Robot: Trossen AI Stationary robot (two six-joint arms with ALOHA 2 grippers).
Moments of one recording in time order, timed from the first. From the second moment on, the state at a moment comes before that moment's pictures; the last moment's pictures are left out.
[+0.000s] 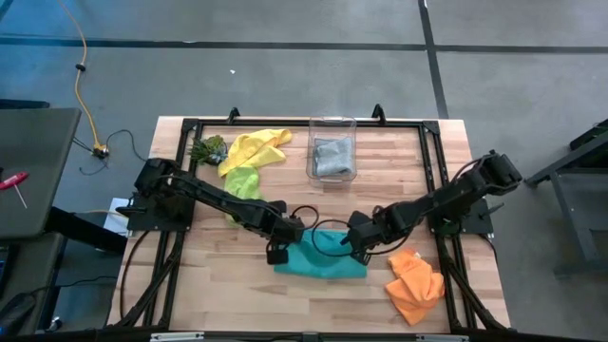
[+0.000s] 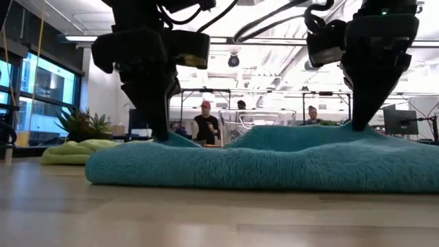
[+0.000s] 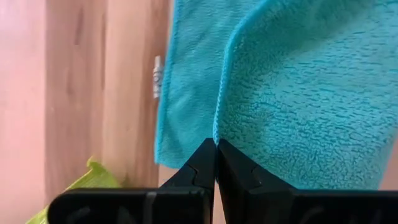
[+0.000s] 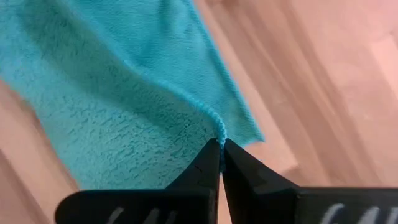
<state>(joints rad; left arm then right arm) -0.13 1.84 1.22 -0.70 -0.12 -0.31 0.36 1.55 0.98 -0.75 0.12 0.89</state>
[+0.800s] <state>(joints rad) -0.17 1.83 1.22 -0.75 -0.26 -0.39 0.35 1.54 0.98 -0.80 0.11 0.97</state>
